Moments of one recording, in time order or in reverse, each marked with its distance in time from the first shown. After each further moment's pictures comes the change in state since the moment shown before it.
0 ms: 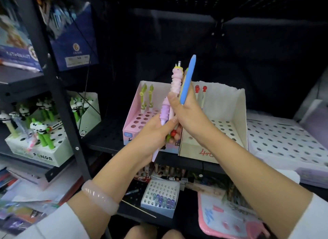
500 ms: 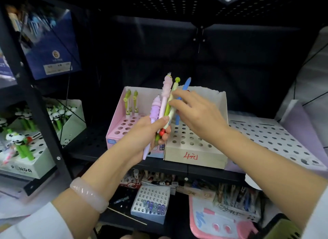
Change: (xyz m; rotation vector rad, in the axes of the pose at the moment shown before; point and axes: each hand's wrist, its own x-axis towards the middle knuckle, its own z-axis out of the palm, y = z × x) left_hand 0.020 0.009 0.016 -0.177 0.046 -0.173; right_hand -0.010 0.015 -0.074 -1.202 -0.016 -0.638
